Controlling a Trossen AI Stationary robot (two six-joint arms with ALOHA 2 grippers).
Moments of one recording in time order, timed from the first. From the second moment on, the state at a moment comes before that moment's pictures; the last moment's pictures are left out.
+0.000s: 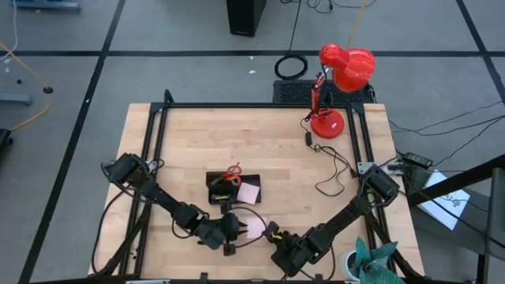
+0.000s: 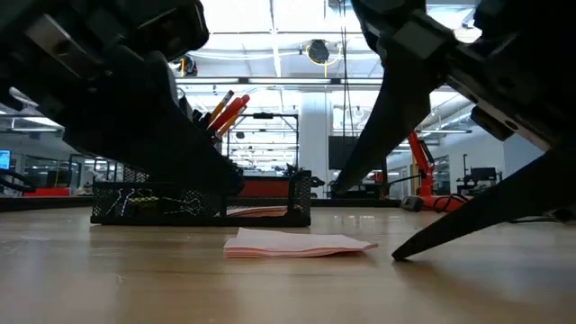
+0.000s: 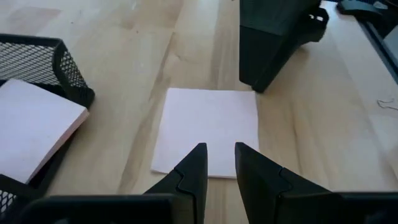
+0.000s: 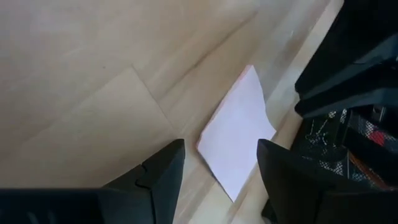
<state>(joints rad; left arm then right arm) -0.61 1.92 0.88 0.37 -0.51 -0.51 0.70 2.12 1.18 -0.23 0.67 -0.49</state>
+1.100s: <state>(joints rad) -0.55 2.01 0.88 0.28 -0.36 -0.61 0.58 2.12 1.17 -0.07 0.68 -0.51</state>
